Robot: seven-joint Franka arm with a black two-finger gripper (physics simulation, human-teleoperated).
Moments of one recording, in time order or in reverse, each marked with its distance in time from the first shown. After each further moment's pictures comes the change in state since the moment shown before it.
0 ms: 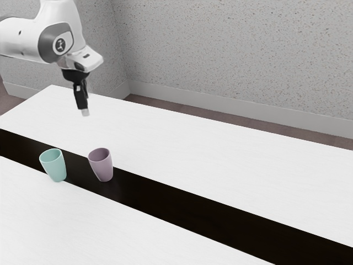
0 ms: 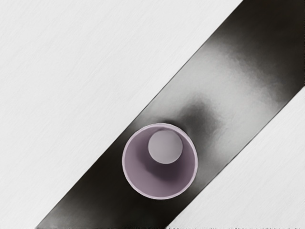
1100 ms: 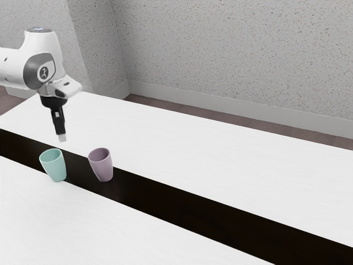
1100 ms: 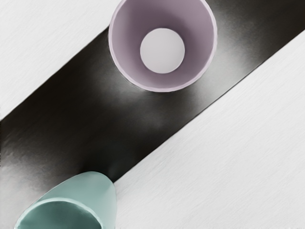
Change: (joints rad) arm 0.141 -0.006 0.015 -0.197 0.038 0.084 -0.017
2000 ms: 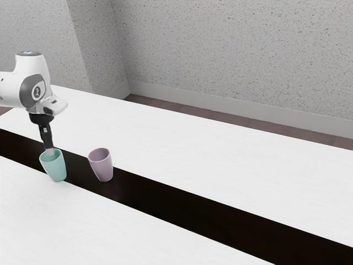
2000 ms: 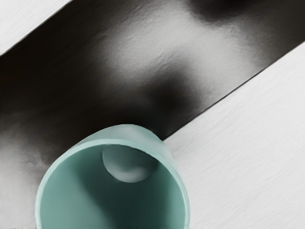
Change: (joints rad) arm 0.136 0.146 -0.001 0.003 -0.018 0.130 0.088
